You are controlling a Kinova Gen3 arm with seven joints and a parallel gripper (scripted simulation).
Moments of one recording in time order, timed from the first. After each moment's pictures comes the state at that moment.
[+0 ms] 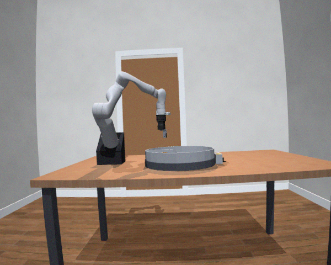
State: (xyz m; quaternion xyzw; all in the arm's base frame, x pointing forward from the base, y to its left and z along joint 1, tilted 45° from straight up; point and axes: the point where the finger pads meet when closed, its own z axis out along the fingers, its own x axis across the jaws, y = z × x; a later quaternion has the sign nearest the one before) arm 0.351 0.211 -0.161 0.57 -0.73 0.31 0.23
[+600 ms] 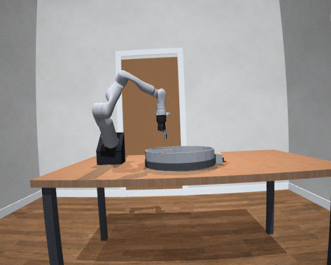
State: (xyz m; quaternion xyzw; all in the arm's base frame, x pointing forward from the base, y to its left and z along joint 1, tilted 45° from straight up) arm 0.353 0.186 -0.145 0.57 -0.72 0.31 0.23
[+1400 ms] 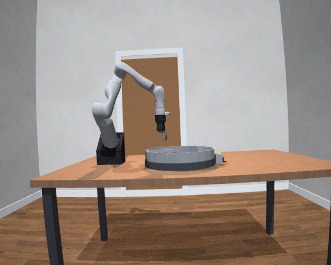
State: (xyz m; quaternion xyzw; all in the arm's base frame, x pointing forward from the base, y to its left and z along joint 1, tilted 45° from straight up) arm 0.355 0.081 -0.048 0.57 -0.72 0.31 0.23
